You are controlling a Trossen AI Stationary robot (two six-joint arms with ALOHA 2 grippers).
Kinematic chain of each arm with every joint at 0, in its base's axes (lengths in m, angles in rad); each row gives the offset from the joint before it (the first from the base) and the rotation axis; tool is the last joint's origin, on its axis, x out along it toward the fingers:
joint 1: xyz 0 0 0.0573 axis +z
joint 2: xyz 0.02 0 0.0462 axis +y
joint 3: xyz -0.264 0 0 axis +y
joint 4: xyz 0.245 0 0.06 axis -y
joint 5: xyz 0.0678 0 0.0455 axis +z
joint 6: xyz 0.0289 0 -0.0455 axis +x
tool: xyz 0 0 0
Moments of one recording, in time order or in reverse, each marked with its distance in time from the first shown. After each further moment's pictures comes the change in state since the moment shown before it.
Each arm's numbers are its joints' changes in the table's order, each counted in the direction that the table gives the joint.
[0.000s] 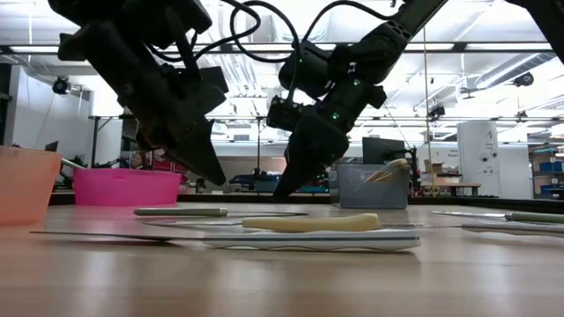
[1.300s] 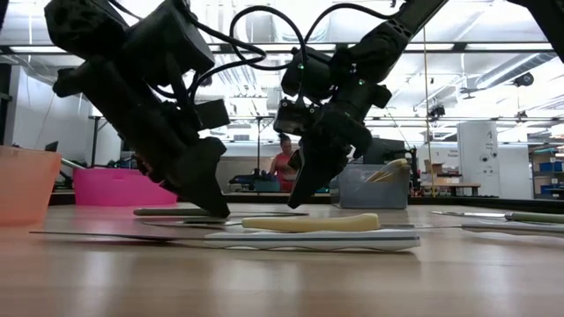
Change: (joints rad) left arm 0.005 0.167 0.031 0.117 0.060 0.040; right arm 0.000 -0.006 0.003 -0.104 0.112 -0.056
